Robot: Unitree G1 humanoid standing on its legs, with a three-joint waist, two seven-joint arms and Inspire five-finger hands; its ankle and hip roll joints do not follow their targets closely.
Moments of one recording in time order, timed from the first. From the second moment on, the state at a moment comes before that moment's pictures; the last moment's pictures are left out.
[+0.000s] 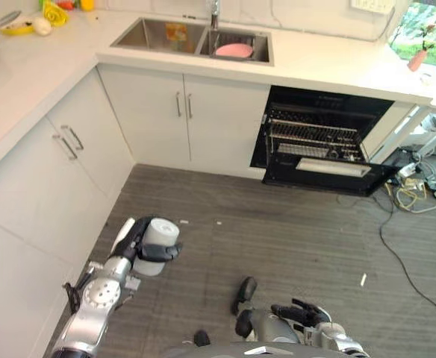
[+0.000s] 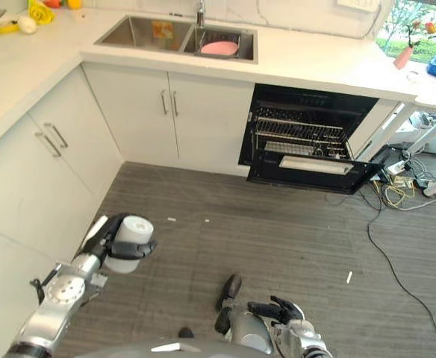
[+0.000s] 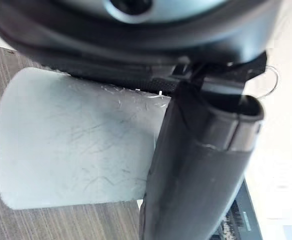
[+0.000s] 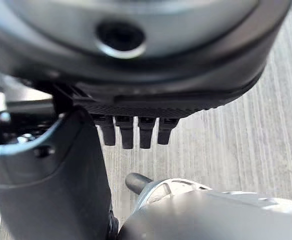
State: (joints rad) left arm 0.24 0.48 -0.06 0.11 -0.03 0.02 -0.02; right arm -0.04 -0.17 0.04 1.22 0.24 -0.01 0.00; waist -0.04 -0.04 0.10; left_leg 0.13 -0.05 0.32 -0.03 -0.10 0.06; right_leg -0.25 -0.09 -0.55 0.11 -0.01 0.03
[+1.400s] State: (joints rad) left arm 0.09 0.52 -0.15 0.13 -0.01 0.02 -0.03; right arm 0.02 -0.24 0.07 1.06 0.27 -0.01 -0.02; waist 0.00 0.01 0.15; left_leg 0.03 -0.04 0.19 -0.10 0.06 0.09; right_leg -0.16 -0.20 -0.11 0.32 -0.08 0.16
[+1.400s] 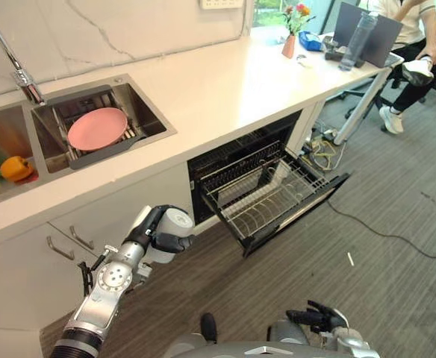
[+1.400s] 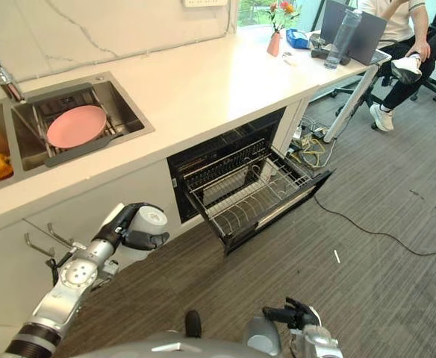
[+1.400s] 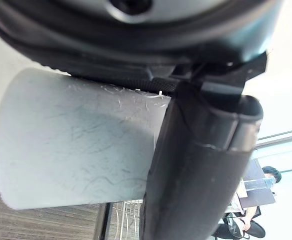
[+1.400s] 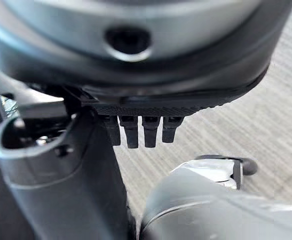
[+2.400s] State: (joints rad) left arm 0.08 0.46 -0.15 0.11 0.01 0.03 0.00; right arm 0.26 -0.28 -0.10 0.41 0.33 -0.02 -0.10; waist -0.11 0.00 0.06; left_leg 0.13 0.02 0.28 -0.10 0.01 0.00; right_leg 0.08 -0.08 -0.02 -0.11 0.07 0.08
